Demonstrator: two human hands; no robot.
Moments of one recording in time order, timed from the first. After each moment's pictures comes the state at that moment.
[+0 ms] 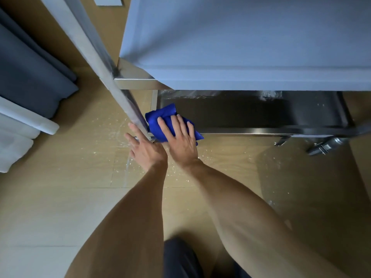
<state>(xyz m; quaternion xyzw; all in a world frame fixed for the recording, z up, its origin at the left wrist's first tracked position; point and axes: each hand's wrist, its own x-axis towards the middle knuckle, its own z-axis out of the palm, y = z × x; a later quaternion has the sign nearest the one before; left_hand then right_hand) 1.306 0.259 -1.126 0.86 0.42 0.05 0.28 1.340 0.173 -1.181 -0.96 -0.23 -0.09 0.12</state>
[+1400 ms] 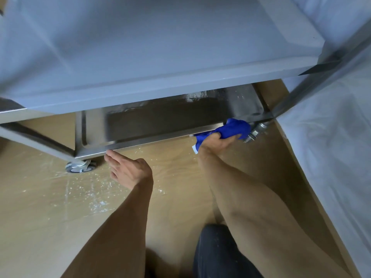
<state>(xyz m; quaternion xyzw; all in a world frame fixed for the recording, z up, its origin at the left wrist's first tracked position) 1.314 0.100 -1.123 0.87 0.40 0.04 0.27 1.390 -0.086 -1.160 -0.54 0.55 -0.22 0.59</state>
